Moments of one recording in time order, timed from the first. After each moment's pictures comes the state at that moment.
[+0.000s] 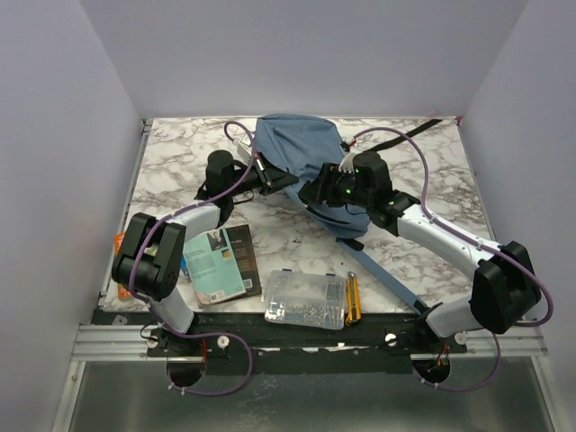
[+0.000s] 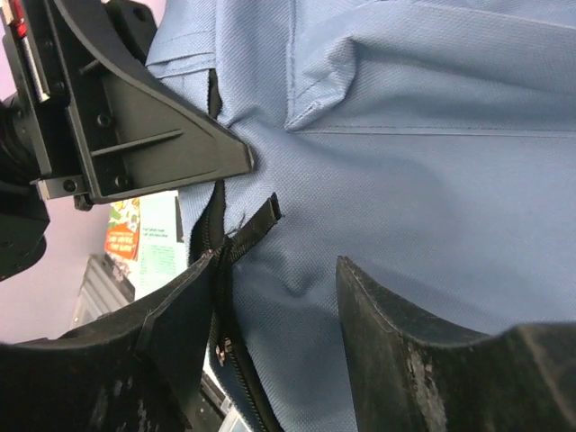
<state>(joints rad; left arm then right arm) -0.32 1.66 0.90 0.68 0.77 -1.14 0.60 1.43 1.02 0.00 -0.22 0.63</state>
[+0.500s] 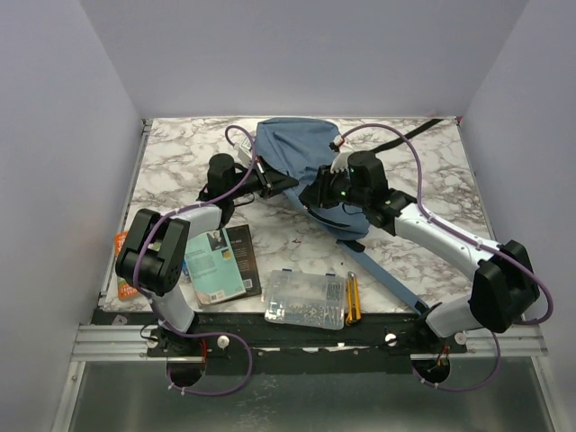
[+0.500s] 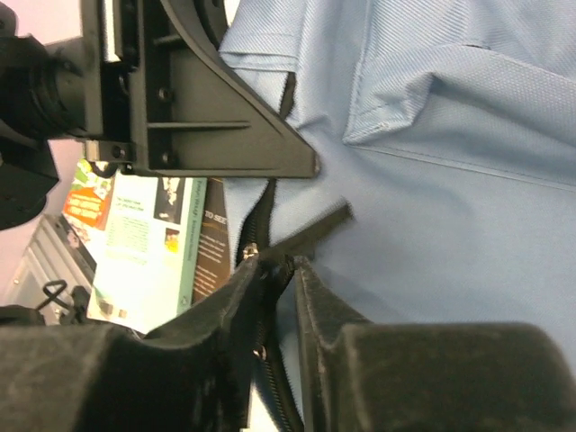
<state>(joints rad) -0.32 1.70 0.88 0.73 0.78 -1.19 0.63 1.45 1.05 -0.01 -0.26 0.45</state>
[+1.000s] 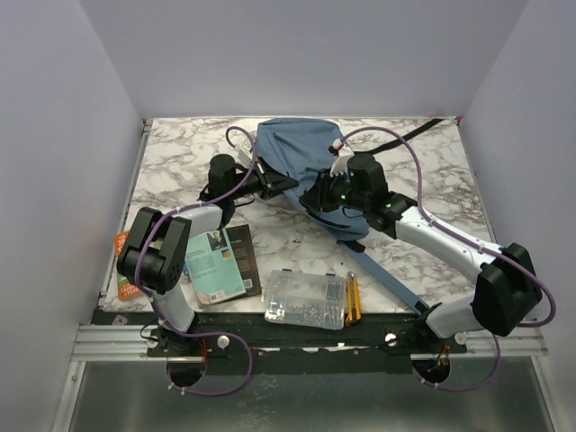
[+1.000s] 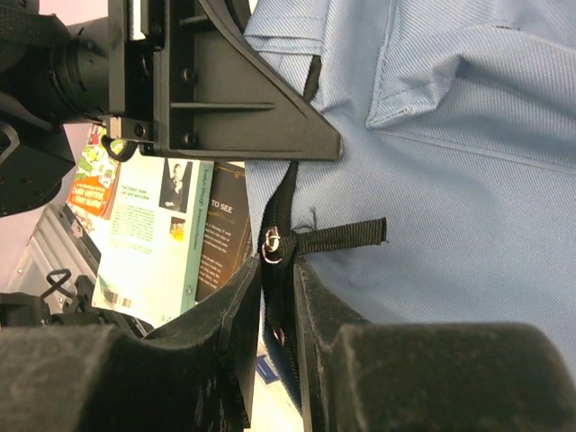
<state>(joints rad) -0.32 1.72 0.88 0.74 0.78 -1.21 0.65 1.43 1.04 -0.02 -0.26 0.44</state>
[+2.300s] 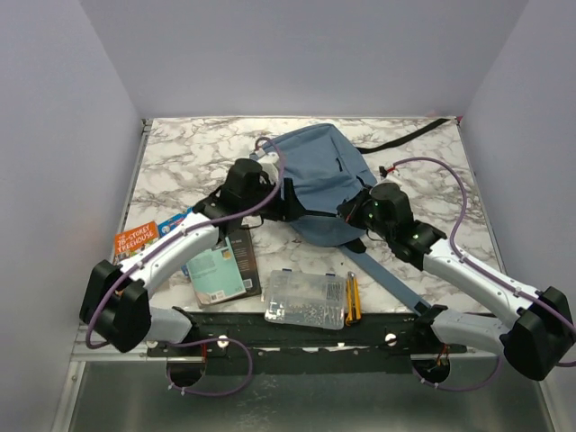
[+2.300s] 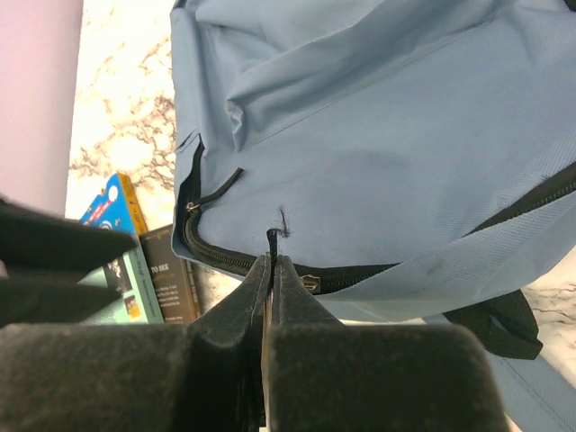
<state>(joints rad) -0.49 1.38 0.99 -0.15 0.38 -0.55 0.64 1.12 0.76 -0.09 0.21 0.79</state>
